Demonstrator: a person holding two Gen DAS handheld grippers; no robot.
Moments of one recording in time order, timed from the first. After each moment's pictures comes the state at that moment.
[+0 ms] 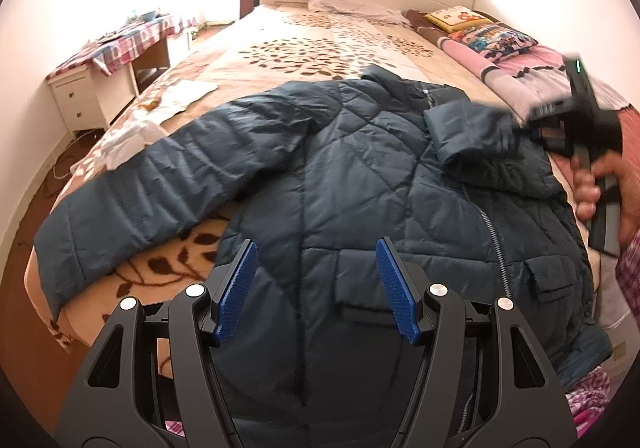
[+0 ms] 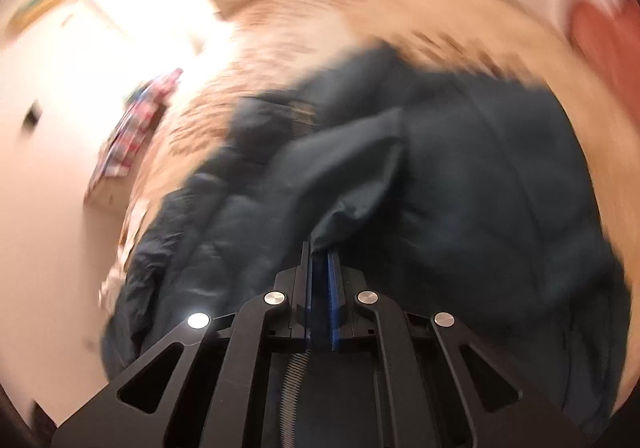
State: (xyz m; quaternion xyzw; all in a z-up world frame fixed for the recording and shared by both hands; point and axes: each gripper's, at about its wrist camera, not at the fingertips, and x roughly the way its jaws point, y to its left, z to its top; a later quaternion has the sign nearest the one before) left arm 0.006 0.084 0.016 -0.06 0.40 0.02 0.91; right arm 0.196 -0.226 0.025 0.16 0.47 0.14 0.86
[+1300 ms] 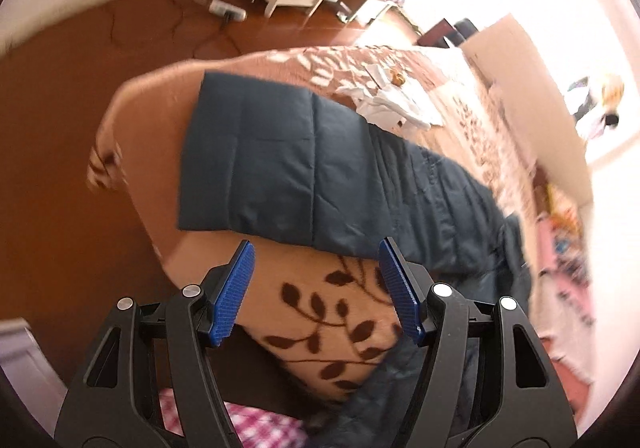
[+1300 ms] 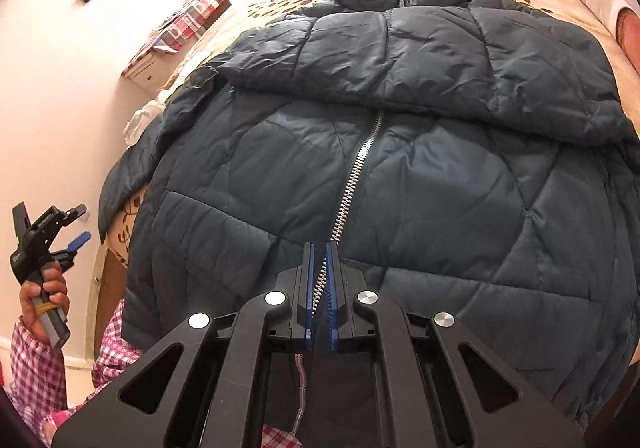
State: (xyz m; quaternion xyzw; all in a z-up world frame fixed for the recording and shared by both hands) left arm -0.064 0.320 -0.039 -0.44 0.36 0.22 0.79; right arm 0.050 -0.204 -0.027 0.07 0.55 0.23 0.80
